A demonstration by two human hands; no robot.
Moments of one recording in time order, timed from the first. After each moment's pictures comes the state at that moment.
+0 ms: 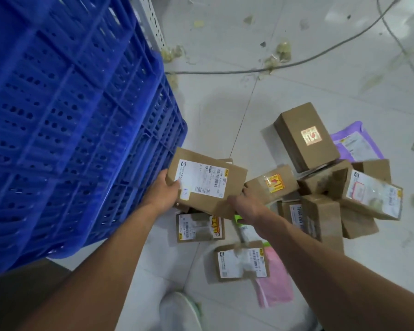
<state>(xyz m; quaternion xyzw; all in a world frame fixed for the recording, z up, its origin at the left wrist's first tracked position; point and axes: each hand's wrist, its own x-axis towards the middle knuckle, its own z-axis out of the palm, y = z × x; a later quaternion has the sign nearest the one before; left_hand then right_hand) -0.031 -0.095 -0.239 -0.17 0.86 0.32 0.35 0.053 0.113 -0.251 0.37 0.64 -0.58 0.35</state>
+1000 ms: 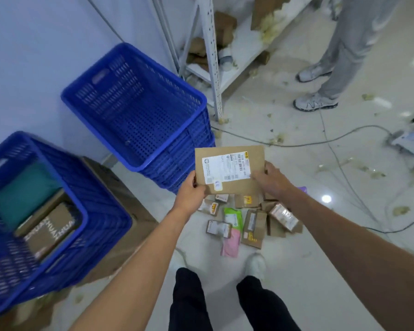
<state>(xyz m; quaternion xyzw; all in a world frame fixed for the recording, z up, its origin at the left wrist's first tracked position) 0.144 0.022 0.312 -0.26 0.77 0.55 0.19 0.084 0.252 0.300 0.16 0.80 -0.47 0.32</state>
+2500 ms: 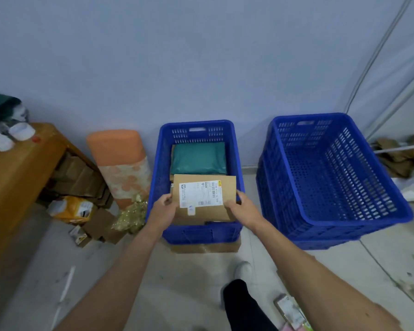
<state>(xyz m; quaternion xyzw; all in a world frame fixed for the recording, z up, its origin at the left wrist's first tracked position) 0.458 -0.461 0.397 -0.57 0.60 0.55 -0.13 0.258 -0.307 0.403 -0.25 0.79 -0.36 0.42</state>
